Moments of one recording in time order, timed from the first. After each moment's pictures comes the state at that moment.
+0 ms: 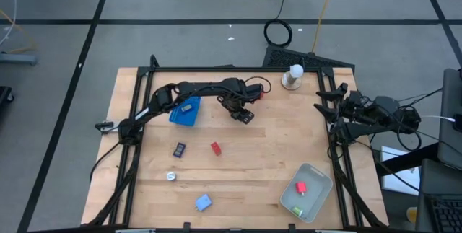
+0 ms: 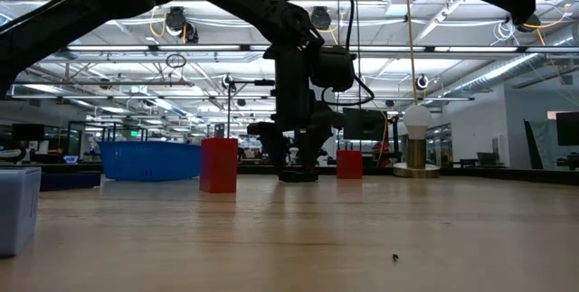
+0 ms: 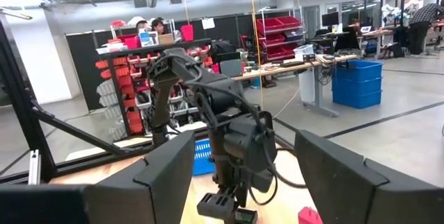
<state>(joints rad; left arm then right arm) 0.27 2.40 2.04 -1.15 0.03 -0.53 0.17 0.01 0.49 -0.36 0.48 0.11</state>
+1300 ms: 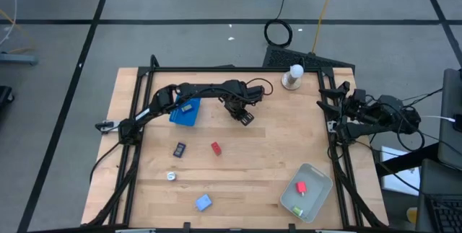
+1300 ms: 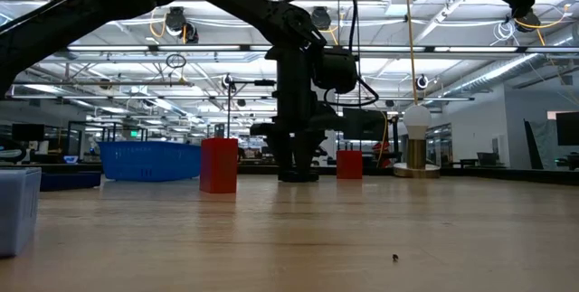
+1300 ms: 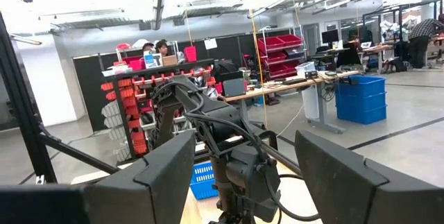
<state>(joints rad) 0.25 2.43 2.04 -1.10 0.00 -0.47 0.17 0.01 0.49 -0.27 0.47 0.09</state>
